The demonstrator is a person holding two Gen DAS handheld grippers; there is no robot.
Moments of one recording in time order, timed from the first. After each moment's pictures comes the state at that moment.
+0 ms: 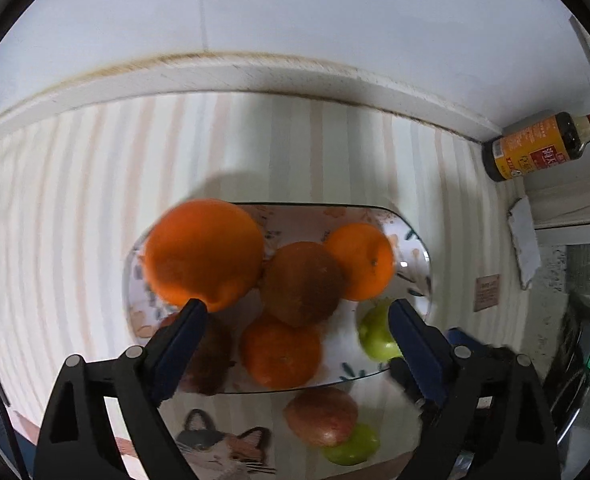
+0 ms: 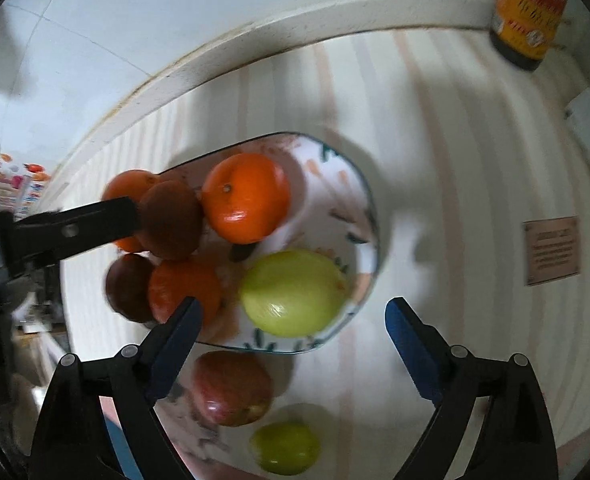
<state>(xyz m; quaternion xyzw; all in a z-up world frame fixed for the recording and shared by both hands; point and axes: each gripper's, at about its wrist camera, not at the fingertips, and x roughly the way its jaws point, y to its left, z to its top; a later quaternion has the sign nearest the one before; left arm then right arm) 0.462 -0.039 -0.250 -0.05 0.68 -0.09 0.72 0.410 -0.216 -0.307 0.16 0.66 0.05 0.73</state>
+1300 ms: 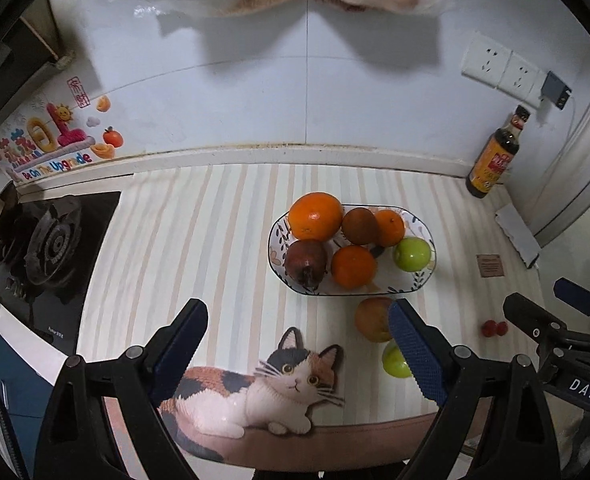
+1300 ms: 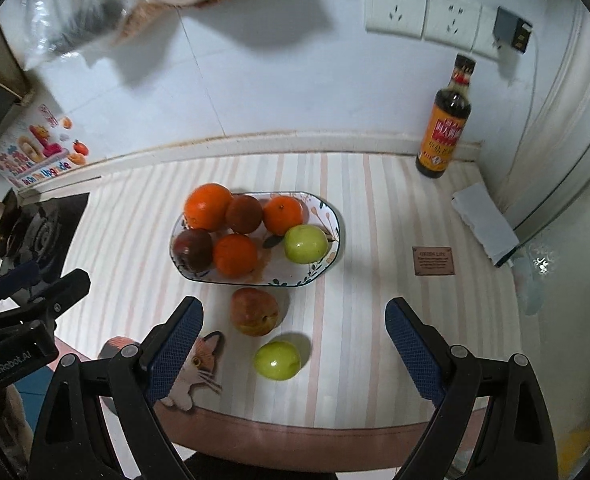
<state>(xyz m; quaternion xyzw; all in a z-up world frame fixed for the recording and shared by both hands) 0.260 0.019 -0.098 0.01 0.51 -0.01 0.86 0.252 -0.178 -0.107 0.04 0.52 0.01 0.85</state>
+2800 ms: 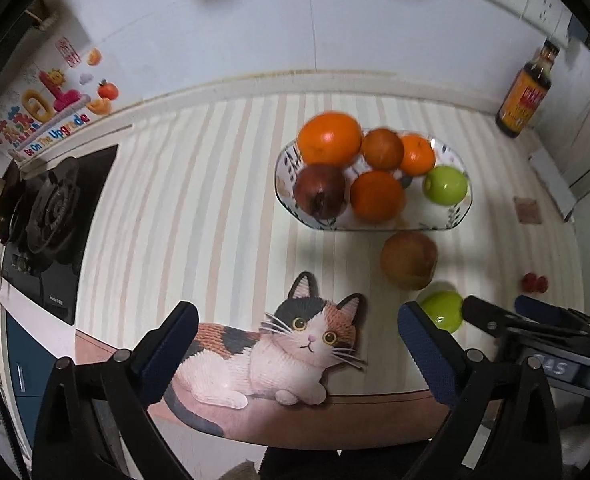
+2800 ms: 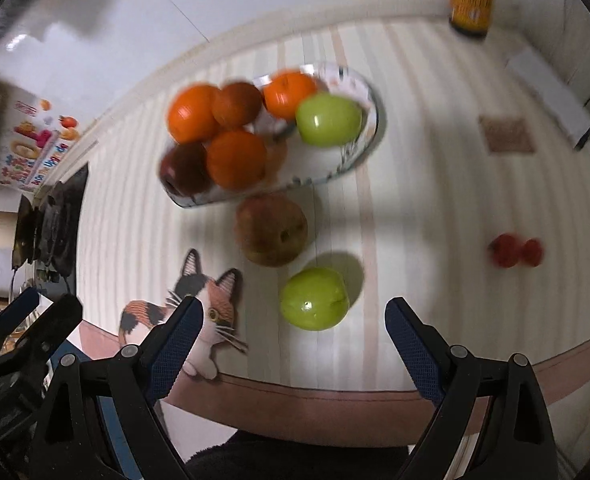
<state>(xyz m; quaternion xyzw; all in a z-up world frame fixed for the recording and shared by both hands) 0.258 0.005 -0.180 0.05 0.59 0.02 0.81 0.263 -0.188 -0.253 0.16 0.64 0.06 0.75</state>
